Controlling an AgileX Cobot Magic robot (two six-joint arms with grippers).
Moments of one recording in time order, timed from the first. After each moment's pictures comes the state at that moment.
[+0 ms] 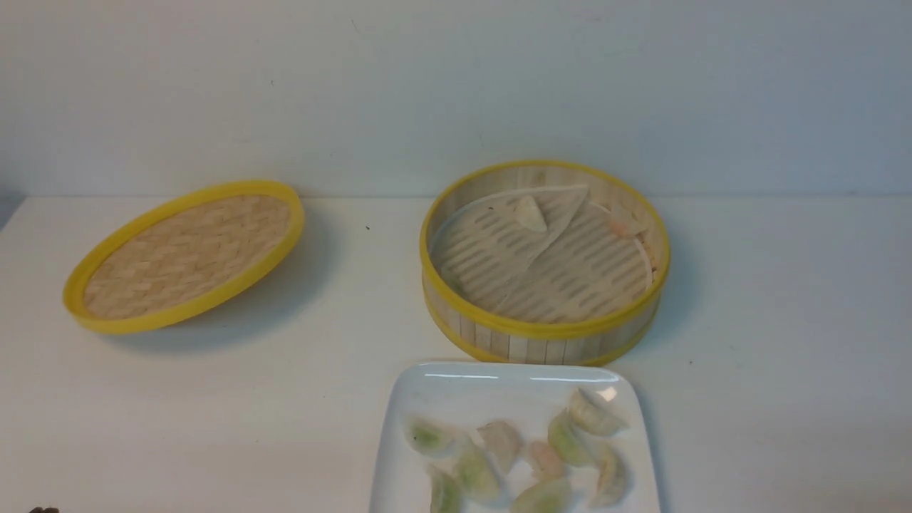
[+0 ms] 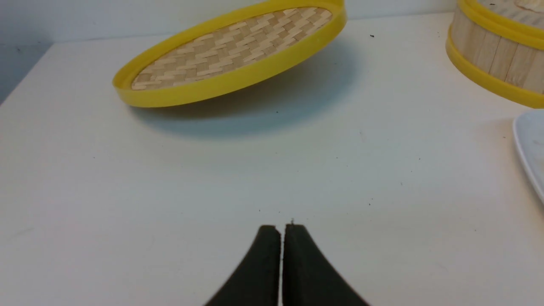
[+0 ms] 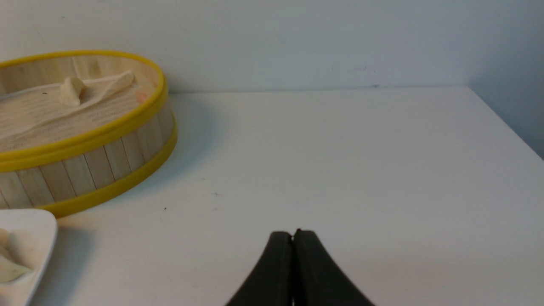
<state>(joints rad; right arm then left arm) -0.05 -0.02 0.02 -0.05 0.39 0.11 -0.06 -0.01 0.03 0.01 0.38 -0.01</state>
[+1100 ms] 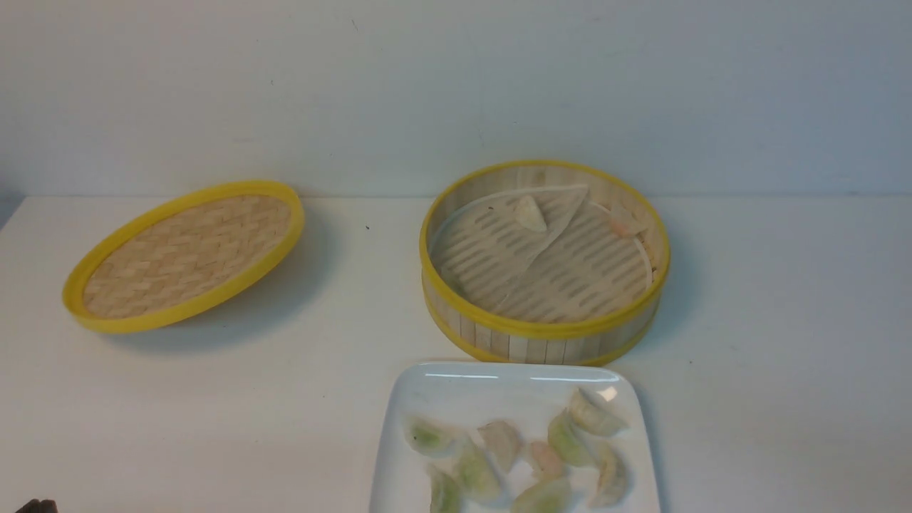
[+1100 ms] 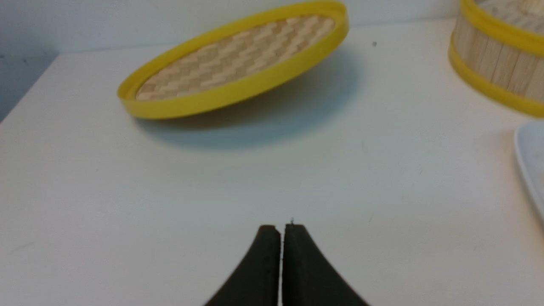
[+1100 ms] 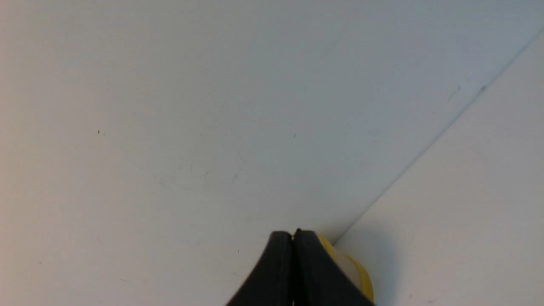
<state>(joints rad) -0.05 -0.02 0.03 0.57 0.10 0.38 -0.06 -0.01 0.03 -0.02 0.32 -0.03</state>
